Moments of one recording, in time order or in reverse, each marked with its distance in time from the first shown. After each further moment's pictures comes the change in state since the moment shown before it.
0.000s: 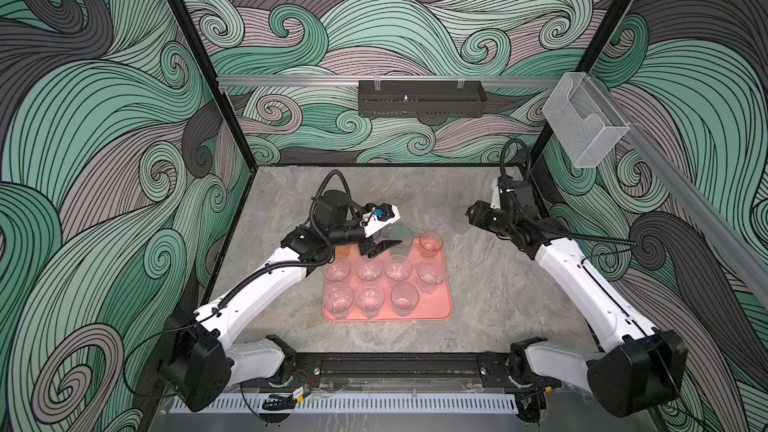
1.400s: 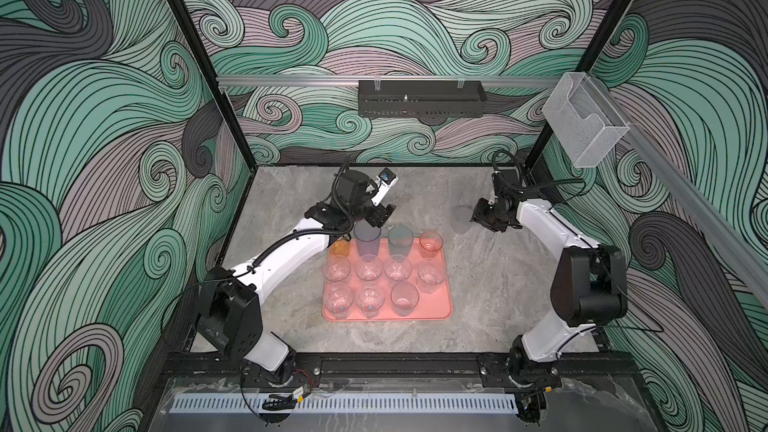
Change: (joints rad) left arm 0.000 0.245 0.224 -0.076 -0.453 -0.277; right arm -0.160 0.464 0.185 -0.092 -0.076 0.007
